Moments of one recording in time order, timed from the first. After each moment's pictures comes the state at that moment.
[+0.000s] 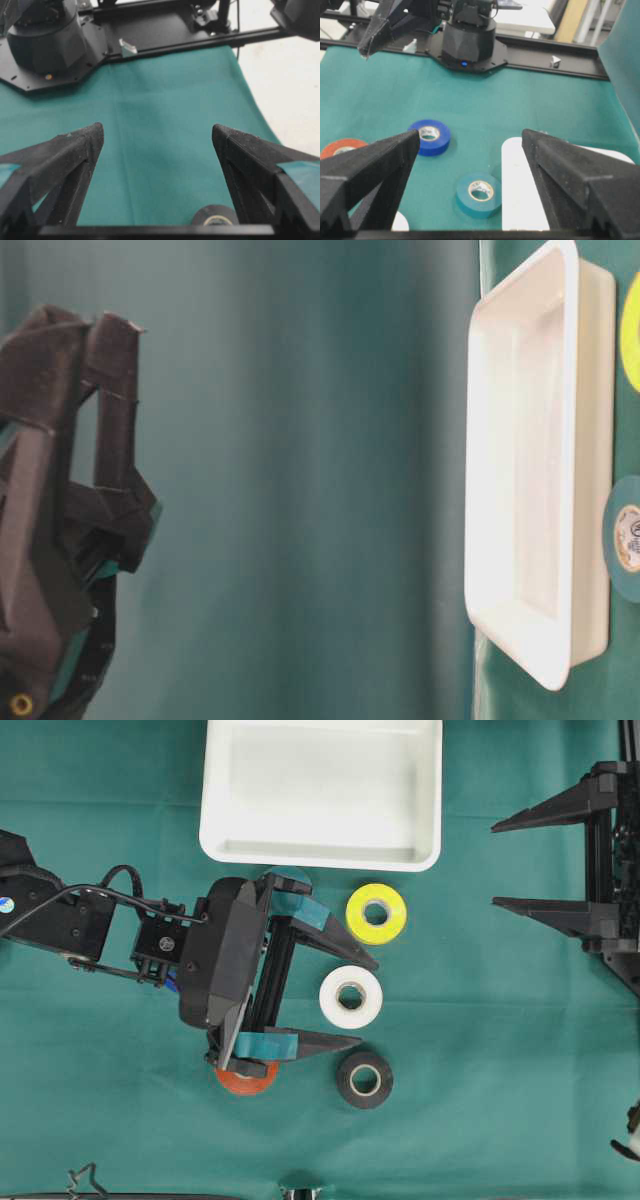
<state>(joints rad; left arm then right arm) -0.21 -0.09 0.41 0.00 -0.08 0.05 -0.01 -0.91 1.10 -0.01 -0.13 0.03</state>
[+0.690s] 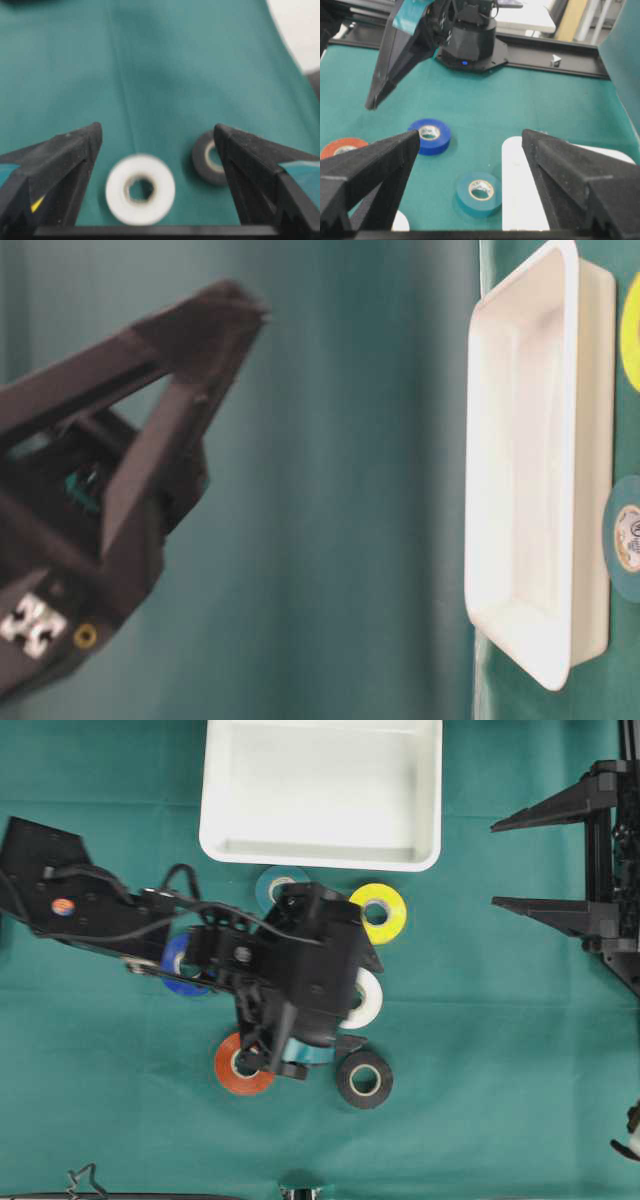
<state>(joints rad) -0.20 0.05 0.13 0.00 0.46 0.04 -0.01 -0.91 1.09 -0.01 -0.11 0.03</state>
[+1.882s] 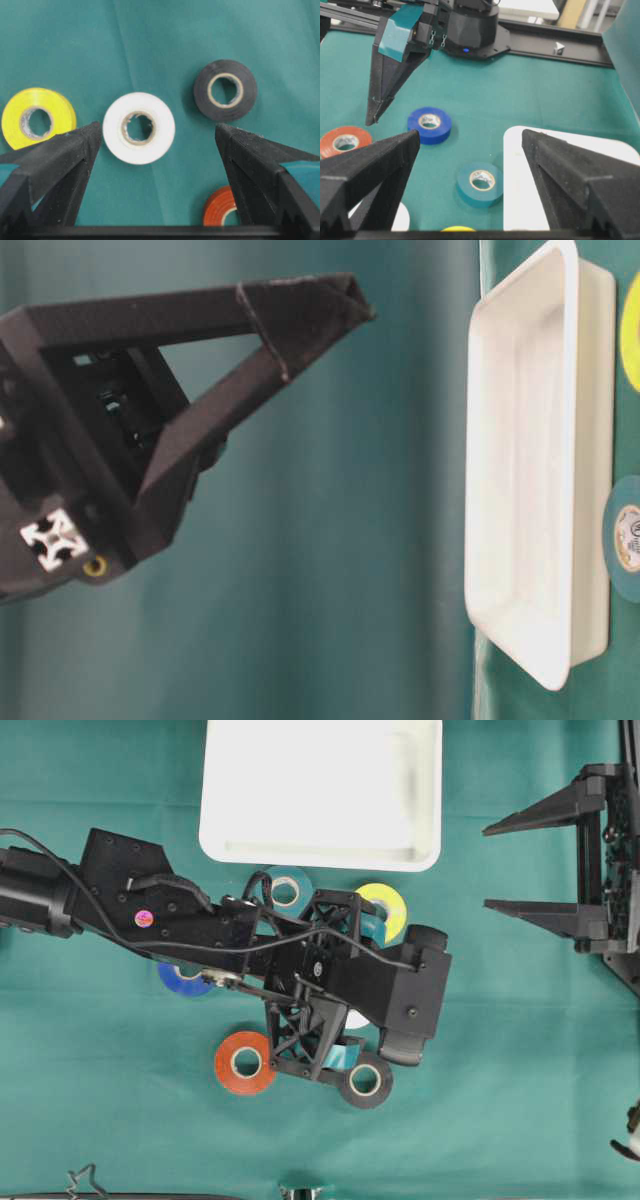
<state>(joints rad) -0.20 0.20 -0.14 0.00 0.88 0.04 -0.01 -0.88 1.08 -0.01 -0.10 0.03</state>
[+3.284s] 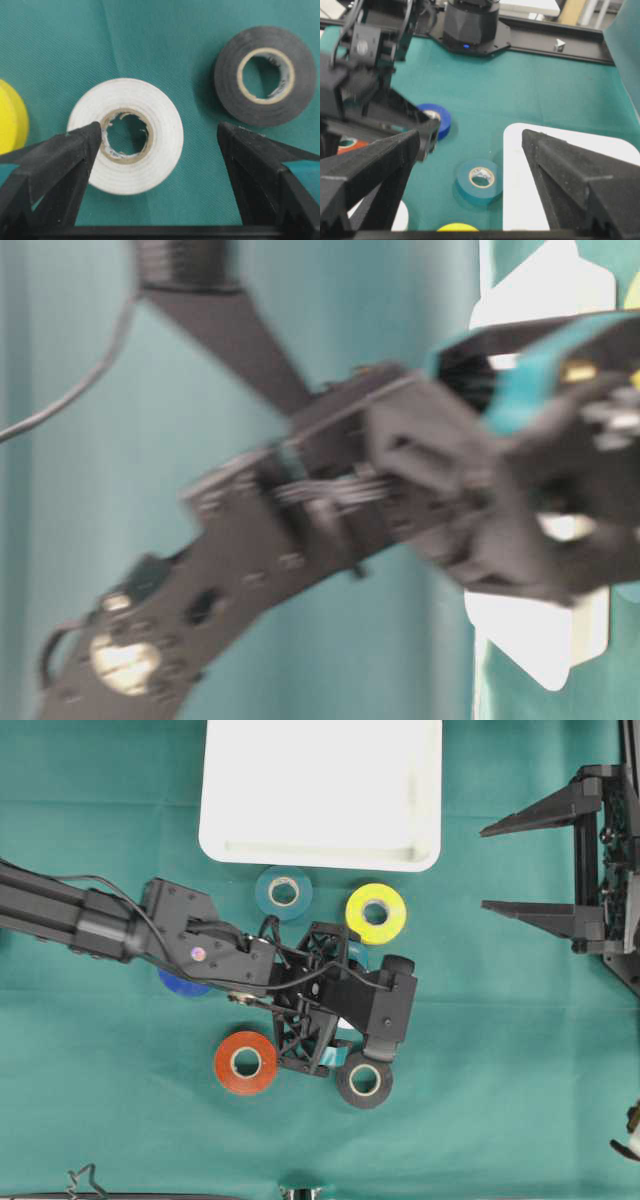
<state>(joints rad) -0.20 0.36 0.10 0.00 0.50 0.04 -0.01 -0.87 1.08 -0.02 -0.09 0.03</state>
